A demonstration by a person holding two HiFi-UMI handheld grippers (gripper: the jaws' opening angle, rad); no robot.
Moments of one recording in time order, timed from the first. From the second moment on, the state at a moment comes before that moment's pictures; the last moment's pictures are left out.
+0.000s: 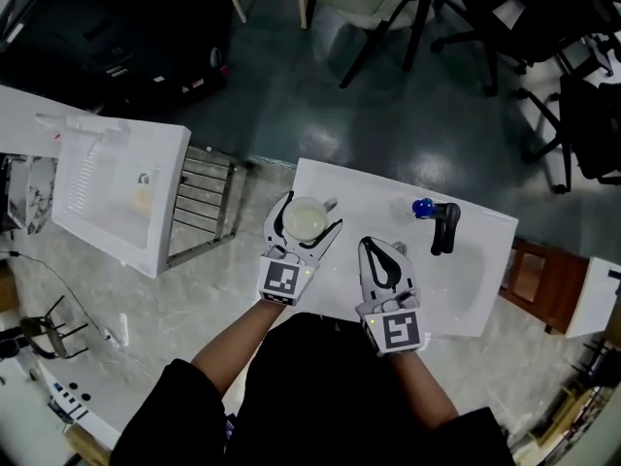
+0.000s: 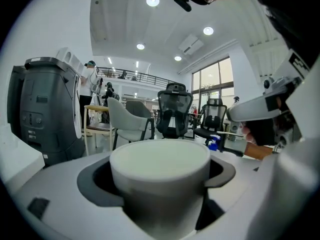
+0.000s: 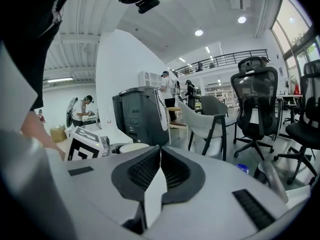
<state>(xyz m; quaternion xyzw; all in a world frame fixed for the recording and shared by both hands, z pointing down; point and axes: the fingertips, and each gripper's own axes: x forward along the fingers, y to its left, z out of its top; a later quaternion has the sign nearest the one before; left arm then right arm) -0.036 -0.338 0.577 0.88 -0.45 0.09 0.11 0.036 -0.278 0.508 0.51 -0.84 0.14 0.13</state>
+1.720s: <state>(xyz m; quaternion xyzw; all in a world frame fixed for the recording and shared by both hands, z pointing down) -0.012 -0.398 0.707 0.87 -0.44 0.22 0.06 0.055 -0.288 0.548 0.45 -0.87 0.15 0.14</state>
